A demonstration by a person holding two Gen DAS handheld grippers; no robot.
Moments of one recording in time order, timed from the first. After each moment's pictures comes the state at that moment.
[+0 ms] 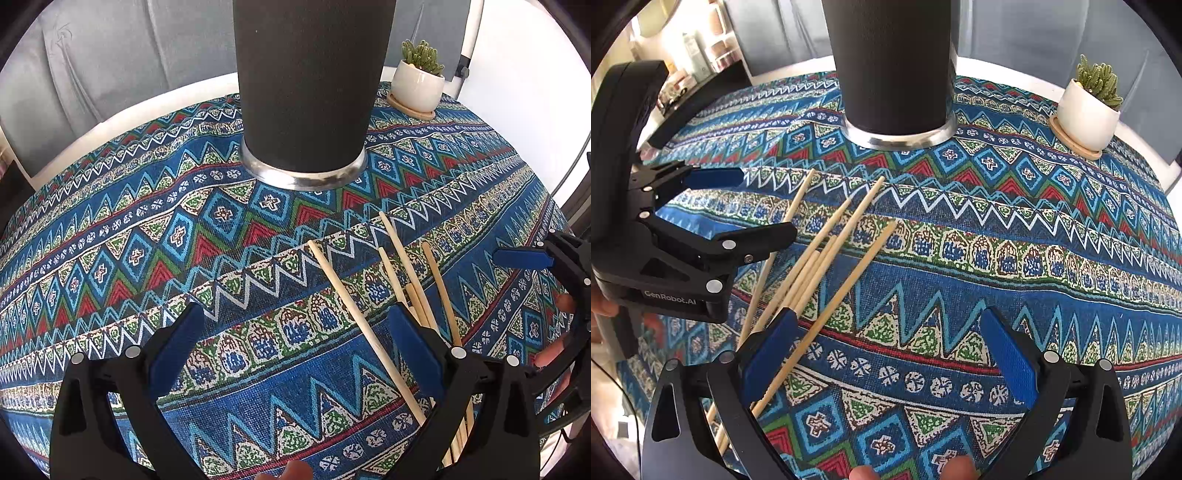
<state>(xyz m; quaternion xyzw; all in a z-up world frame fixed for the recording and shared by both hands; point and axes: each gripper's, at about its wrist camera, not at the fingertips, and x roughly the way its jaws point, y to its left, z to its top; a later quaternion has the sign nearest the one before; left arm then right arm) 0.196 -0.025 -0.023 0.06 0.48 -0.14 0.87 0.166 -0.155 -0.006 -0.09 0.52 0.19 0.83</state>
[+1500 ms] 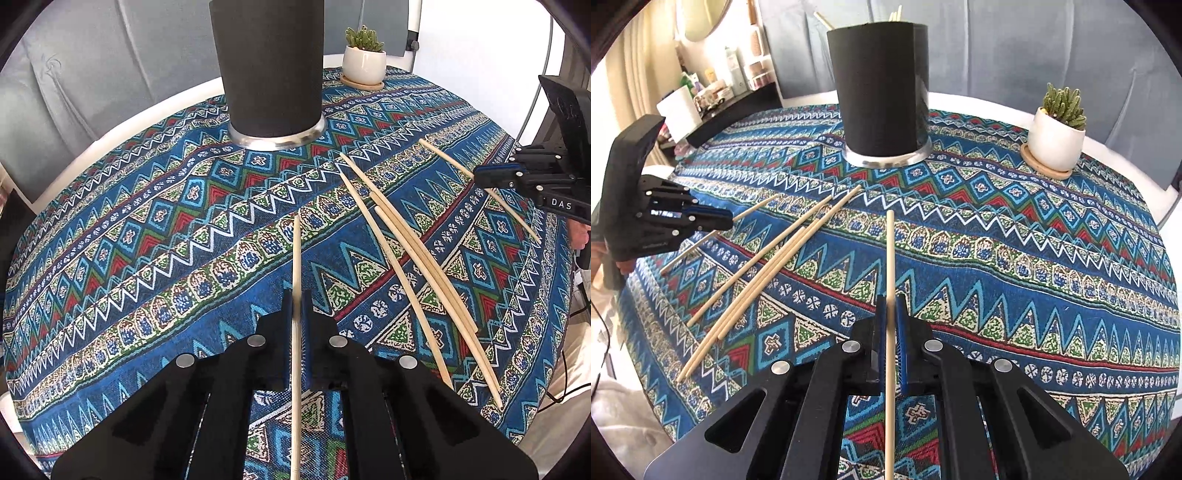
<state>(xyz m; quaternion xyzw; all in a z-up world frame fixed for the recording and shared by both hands) 0.122 0.002 -0.006 0.12 0.46 -0.19 0.86 0.133 -0.234 0.021 -0.08 0.45 0.25 0.86</state>
